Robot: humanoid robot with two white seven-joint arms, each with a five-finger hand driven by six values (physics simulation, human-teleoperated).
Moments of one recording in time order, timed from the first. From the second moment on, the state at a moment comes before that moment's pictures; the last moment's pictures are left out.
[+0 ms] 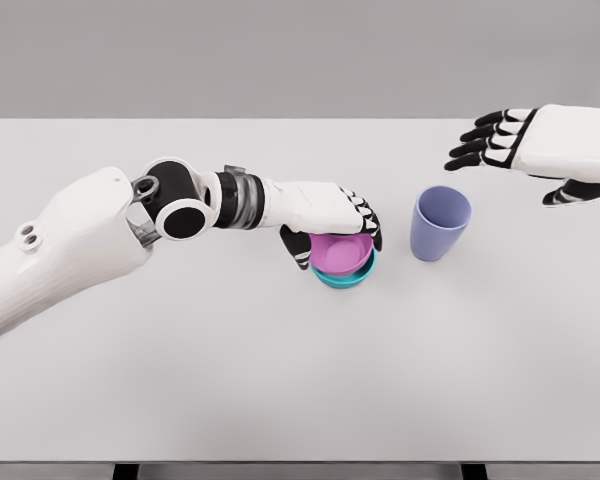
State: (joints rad) left arm -1.00 0.42 -1.13 -1.54 -0.32 -0.17 -0.61; right arm -0.75 -1.14 0.58 -1.75 0.15 -0.61 0.61
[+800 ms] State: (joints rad) left arm -0.99 0.75 -0.94 -1.73 -0.19 -0.38 -0.61; right arm -0.88 -0.99 0.81 -1.62 0.24 -0.61 0.61
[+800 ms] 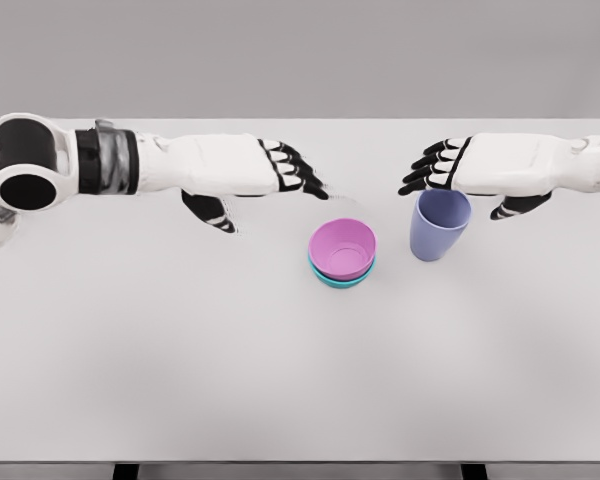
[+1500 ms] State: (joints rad) left arm -0.60 1.15 -0.69 -1.51 0.61 -0.61 -0.61; right arm -0.90 -0.90 0.88 -1.48 0.29 -0.61 0.61
